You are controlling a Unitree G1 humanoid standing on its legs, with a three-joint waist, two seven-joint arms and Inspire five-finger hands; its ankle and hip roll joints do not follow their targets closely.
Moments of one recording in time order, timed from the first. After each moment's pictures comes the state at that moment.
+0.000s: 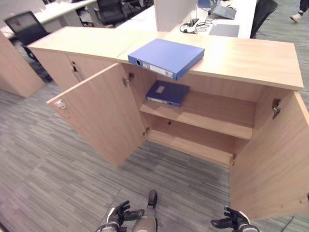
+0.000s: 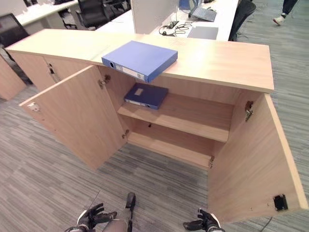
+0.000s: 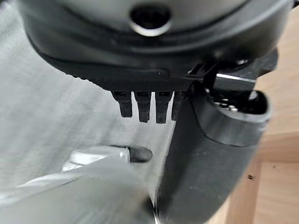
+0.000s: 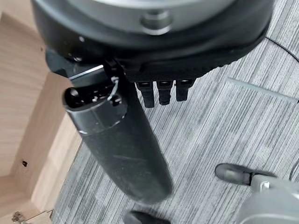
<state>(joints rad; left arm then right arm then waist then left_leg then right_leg) -0.04 0.21 -0.14 1.13 -0.29 -0.14 0.03 -0.01 -0.32 0.27 1.11 0.28 -0.06 -0.03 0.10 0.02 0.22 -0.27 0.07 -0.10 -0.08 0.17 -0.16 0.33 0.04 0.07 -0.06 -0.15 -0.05</state>
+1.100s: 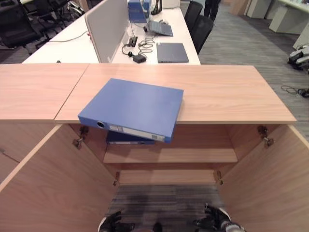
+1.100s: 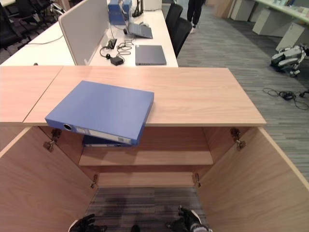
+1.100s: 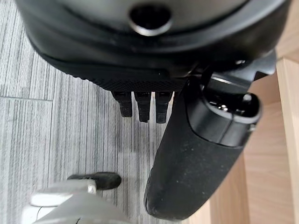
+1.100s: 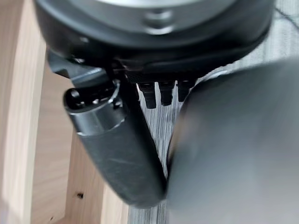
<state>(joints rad) 0.04 0.26 -0.16 1.18 -0.27 -0.11 0.03 -0.02 -0.22 0.26 1.11 0.21 -0.06 0.00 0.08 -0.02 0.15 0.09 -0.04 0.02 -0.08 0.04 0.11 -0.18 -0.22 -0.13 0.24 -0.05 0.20</state>
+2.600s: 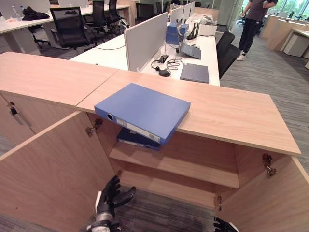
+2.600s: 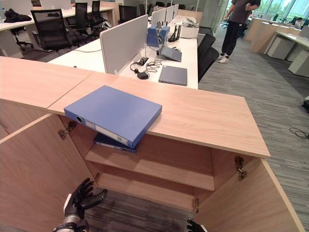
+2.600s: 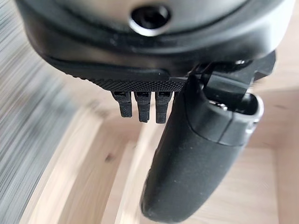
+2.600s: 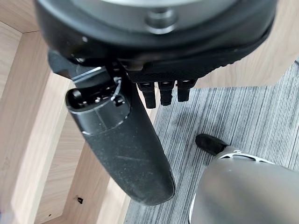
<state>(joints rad) 0.31 0.28 -0.05 0.25 -0.16 -0.14 0.29 0.15 -0.25 0.23 1.00 0.20 -0.08 -0.07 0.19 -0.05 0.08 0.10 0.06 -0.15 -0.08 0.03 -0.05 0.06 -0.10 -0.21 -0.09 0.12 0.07</state>
